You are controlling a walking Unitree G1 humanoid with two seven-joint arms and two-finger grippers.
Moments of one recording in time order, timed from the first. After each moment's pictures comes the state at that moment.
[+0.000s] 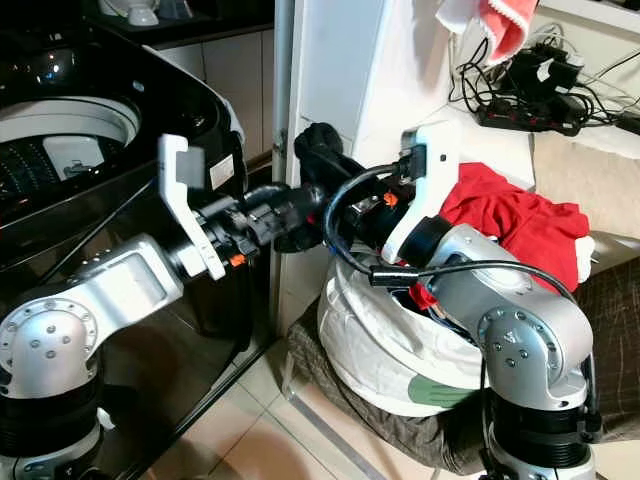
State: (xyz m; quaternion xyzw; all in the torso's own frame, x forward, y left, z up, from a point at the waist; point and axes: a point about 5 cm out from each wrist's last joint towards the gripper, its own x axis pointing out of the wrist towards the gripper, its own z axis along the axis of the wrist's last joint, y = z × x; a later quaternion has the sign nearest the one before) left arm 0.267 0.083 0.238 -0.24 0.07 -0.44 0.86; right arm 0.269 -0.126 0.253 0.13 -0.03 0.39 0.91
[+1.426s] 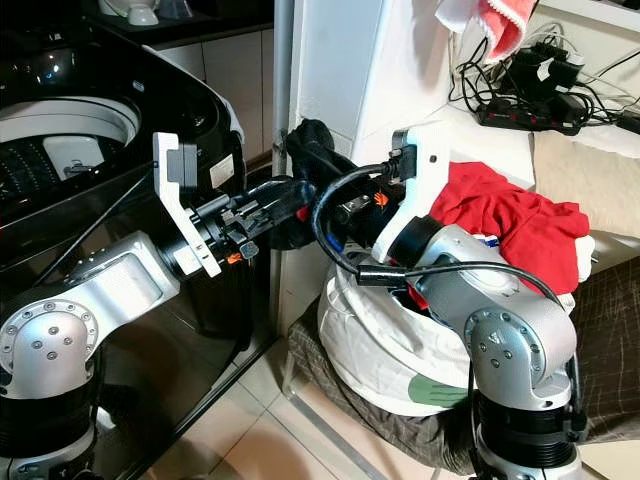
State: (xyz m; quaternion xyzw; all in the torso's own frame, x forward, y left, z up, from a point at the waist) left arm 0.267 0.085 0.240 -0.23 0.03 -0.46 0.86; right arm 0.270 -0.118 0.252 0.14 -0.04 0.39 0.91
